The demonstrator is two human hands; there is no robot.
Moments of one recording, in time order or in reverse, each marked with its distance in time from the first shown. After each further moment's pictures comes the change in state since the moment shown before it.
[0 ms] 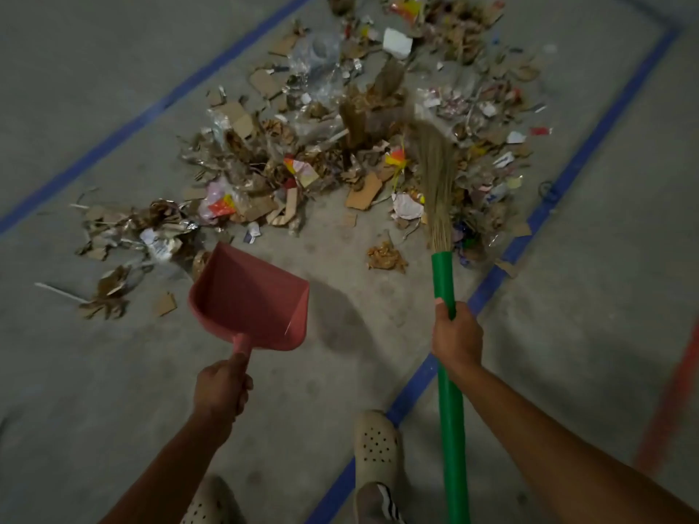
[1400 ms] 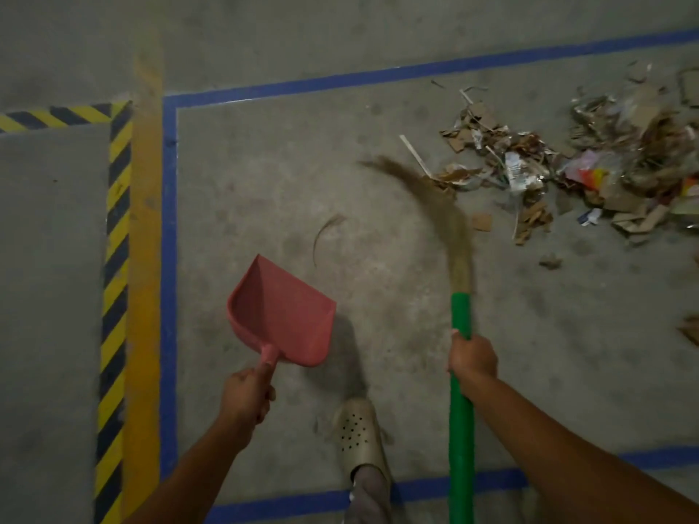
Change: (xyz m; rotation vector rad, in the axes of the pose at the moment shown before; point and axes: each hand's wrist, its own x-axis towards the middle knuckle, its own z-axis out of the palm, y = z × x) left_hand -0.024 -0.368 -0.526 -0.438 0.306 -0.352; right_hand -0.459 -0.047 0.431 -0.530 -0.343 -0.155
